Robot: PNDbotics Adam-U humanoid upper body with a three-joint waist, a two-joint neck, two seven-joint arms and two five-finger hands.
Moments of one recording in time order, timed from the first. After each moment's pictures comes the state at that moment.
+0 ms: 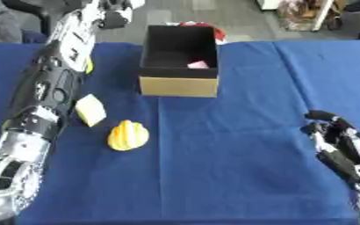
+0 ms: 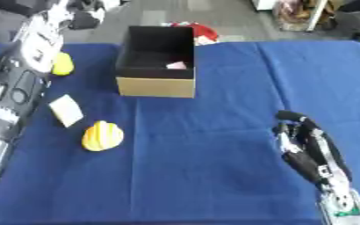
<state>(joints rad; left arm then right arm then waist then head) -1.07 0.28 0.06 -0.86 -0.94 0.00 -0.11 -0.13 -0.19 0.06 -1.58 0.09 -0.22 0.10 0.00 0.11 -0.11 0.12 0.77</state>
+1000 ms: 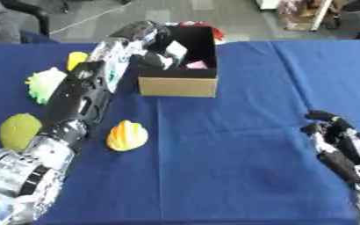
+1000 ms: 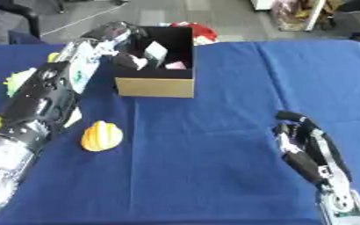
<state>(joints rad) -1.08 0.20 -0.01 -0.74 -1.20 -0.14 -0.28 -0.13 -0.19 0.06 -1.58 0.09 -0.22 0.10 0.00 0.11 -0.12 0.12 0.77</state>
